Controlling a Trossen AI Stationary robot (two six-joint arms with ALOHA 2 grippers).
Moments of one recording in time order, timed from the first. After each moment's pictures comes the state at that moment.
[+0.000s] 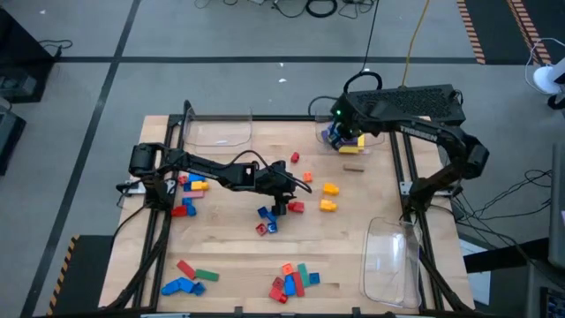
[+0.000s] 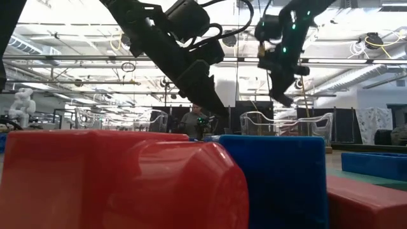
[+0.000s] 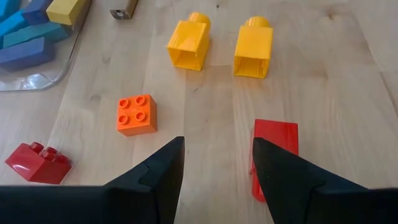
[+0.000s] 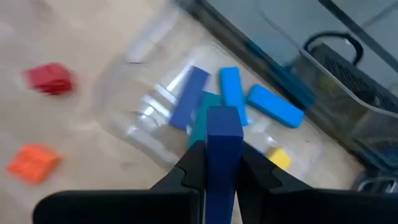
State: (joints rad) left arm 0.04 1.83 1.08 0.01 -0.03 0.11; right arm -0.58 1.50 1.22 -0.87 0.25 0.26
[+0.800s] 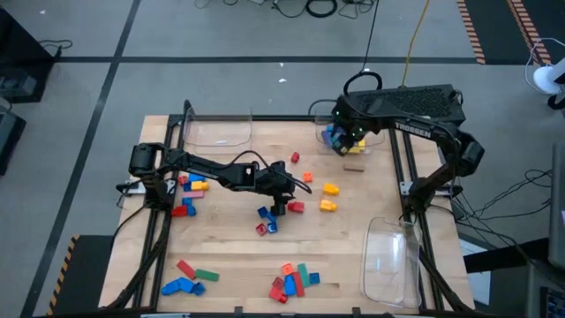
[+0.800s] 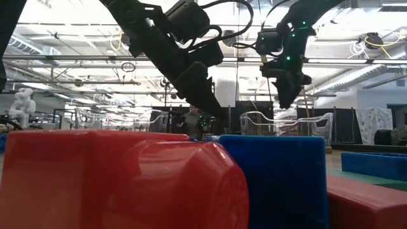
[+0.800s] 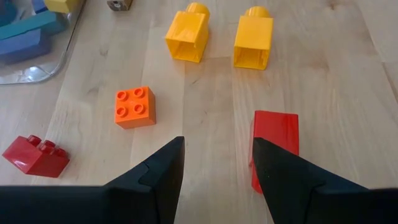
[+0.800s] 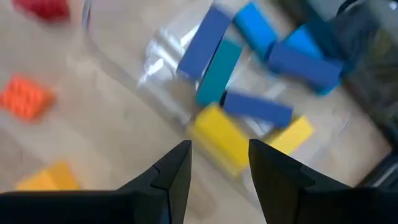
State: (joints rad) left arm 0.04 1.83 1.08 -0.01 -0.04 0.11; right arm -0.62 1.54 1.22 -1.00 0.12 0.14
